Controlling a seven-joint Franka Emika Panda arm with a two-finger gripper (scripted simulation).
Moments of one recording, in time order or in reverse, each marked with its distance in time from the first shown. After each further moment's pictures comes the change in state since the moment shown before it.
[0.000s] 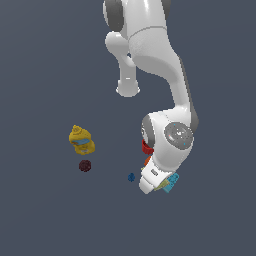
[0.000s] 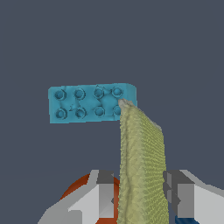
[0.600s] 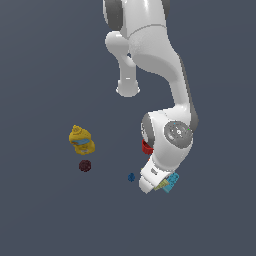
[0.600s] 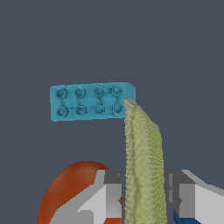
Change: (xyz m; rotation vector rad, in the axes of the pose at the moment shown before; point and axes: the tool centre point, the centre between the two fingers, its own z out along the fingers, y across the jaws) arm -0.002 0.000 -0.003 -0.001 0.001 0.000
